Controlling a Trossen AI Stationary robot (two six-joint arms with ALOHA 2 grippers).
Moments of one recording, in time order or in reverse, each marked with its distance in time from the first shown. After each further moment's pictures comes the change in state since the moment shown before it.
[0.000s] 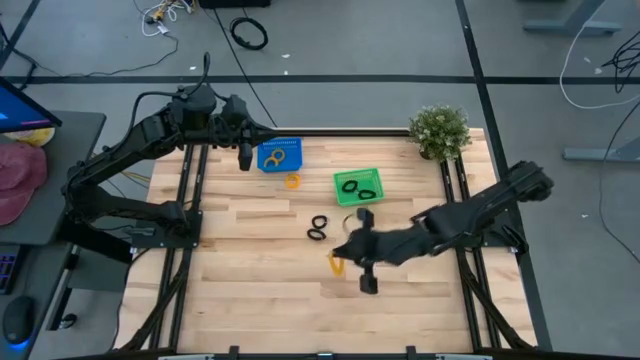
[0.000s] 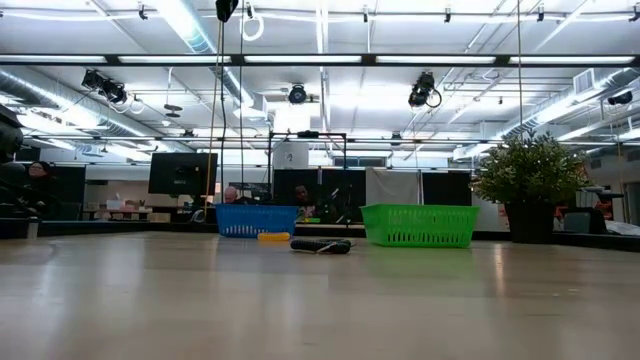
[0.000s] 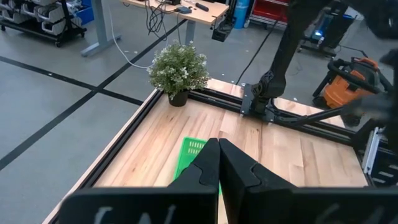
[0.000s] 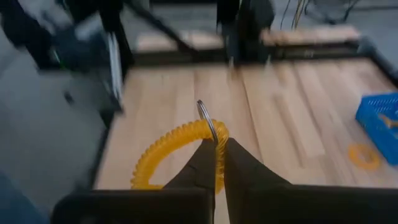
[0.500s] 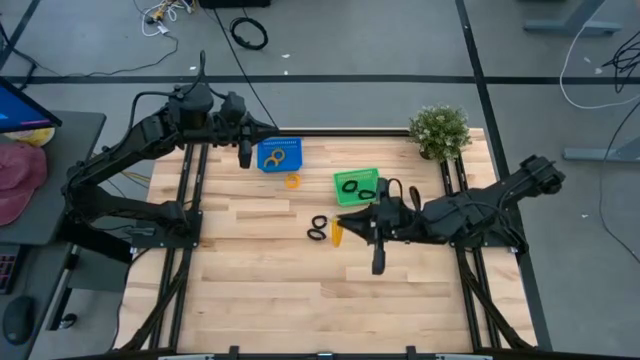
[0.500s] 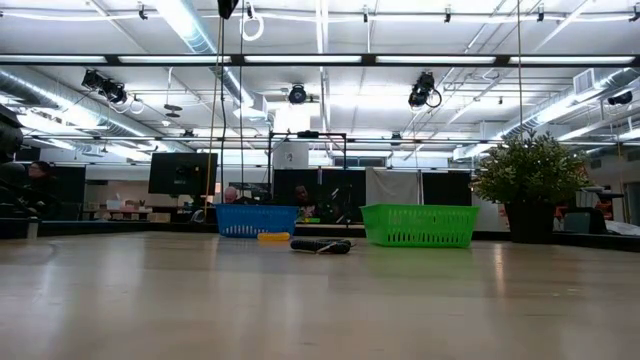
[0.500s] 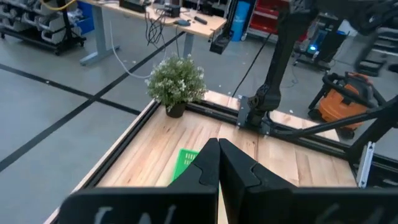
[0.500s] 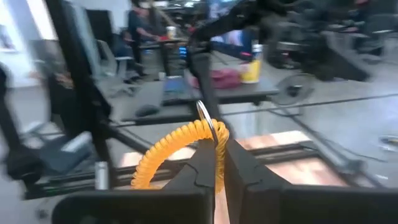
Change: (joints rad) left arm -0.001 -0.003 0.000 0.049 0.004 -0.033; right arm 0.001 -0.117 0.002 0.352 0.206 -0.172
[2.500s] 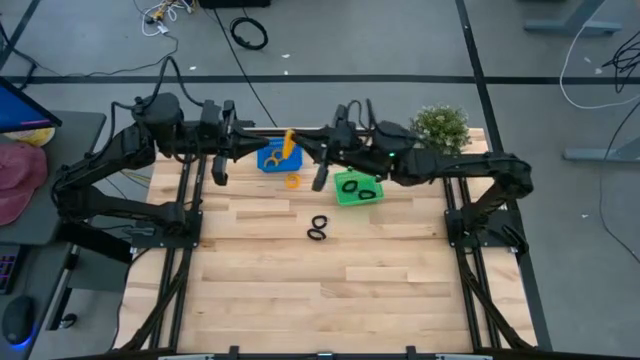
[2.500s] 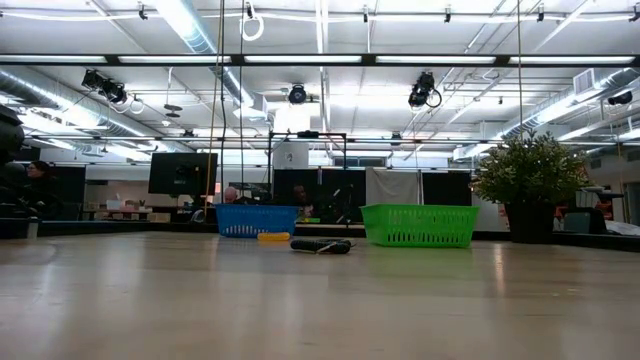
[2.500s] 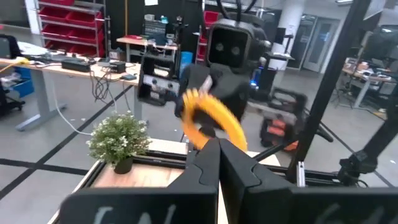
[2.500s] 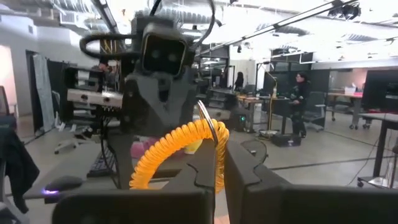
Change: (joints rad) left arm -0.159 -0.098 0.001 0.153 0.050 -0.005; right arm -0.485 0.249 0.164 0.386 -0.357 -0.207
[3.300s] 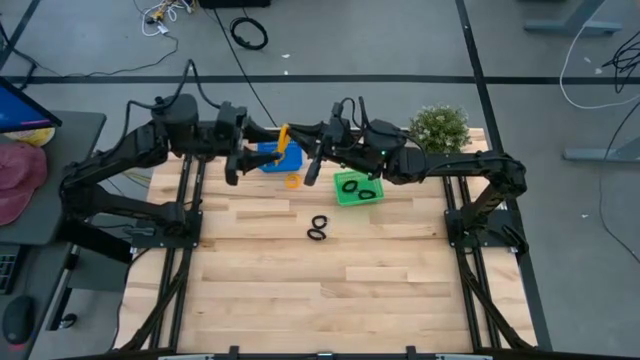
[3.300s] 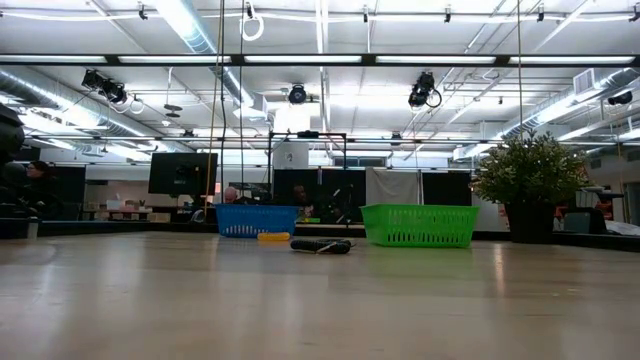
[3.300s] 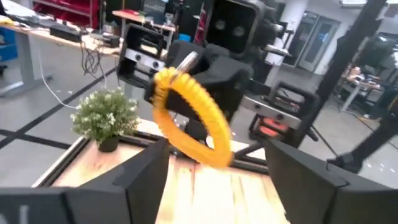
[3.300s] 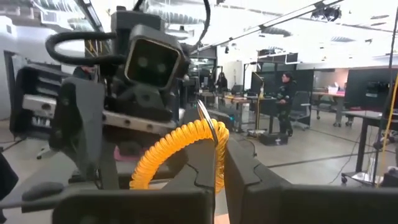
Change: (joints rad) left arm -0.004 0.064 -0.001 -0.002 0.017 -0.103; right arm -0.029 0.042 0.017 0.036 0.035 0.000
